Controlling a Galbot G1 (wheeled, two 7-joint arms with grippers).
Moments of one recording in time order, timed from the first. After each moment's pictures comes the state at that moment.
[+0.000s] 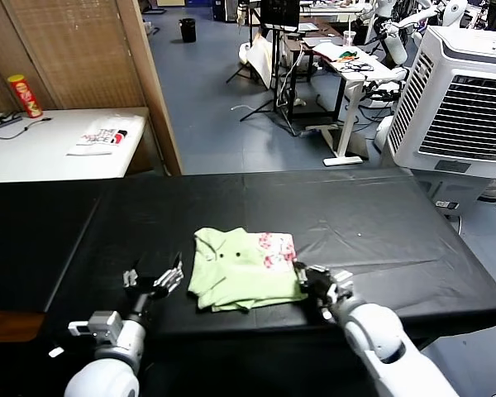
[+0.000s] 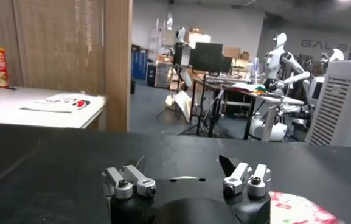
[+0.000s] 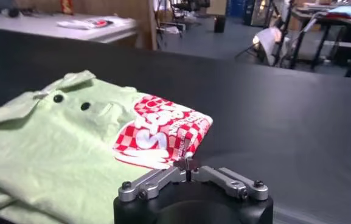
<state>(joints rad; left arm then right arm) 1.54 -1.39 -0.54 -2.22 -0.28 0.32 -0.09 -1.15 1.08 0.25 1.87 0.35 -0.50 -0.09</state>
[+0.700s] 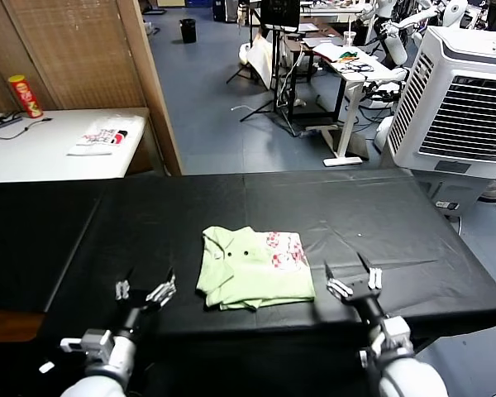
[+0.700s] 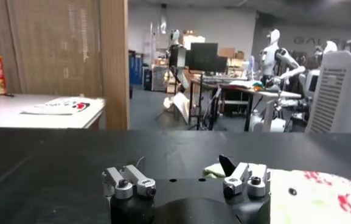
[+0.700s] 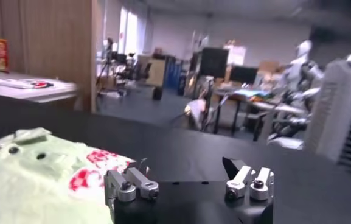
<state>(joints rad) 1.65 -1.27 -0.55 -2.19 -0.29 0.18 -0.10 -1.56 1.12 0.47 2.05 0.19 -0.02 0.12</state>
